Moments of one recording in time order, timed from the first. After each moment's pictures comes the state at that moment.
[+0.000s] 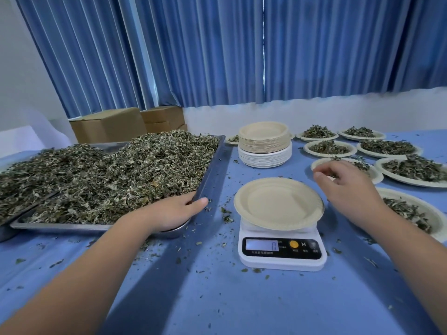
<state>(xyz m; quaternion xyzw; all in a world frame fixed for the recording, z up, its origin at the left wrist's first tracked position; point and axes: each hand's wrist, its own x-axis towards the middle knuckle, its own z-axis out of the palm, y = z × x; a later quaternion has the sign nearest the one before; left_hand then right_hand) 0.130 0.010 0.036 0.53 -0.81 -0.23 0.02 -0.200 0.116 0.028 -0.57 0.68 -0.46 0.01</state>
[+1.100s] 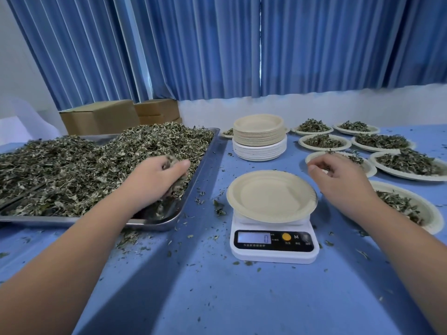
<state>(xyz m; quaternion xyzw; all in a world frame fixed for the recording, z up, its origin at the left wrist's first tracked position) 0.131 0.018 0.064 0.52 -0.78 -0.18 0.31 -0.204 0.113 0.024 -0.58 0.67 -0.46 0.00</state>
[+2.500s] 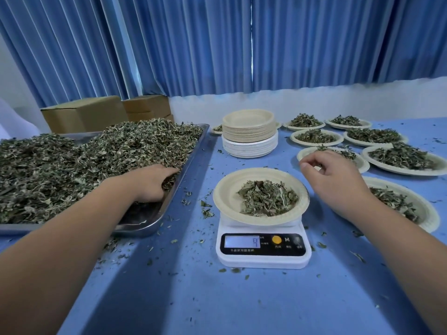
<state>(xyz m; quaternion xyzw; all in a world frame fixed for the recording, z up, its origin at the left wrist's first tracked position) 0.112 -0.051 0.051 0.53 -0.84 -0.01 -0.08 -0.213 0.104 0.017 -0.58 0.68 -0.45 -0.02</state>
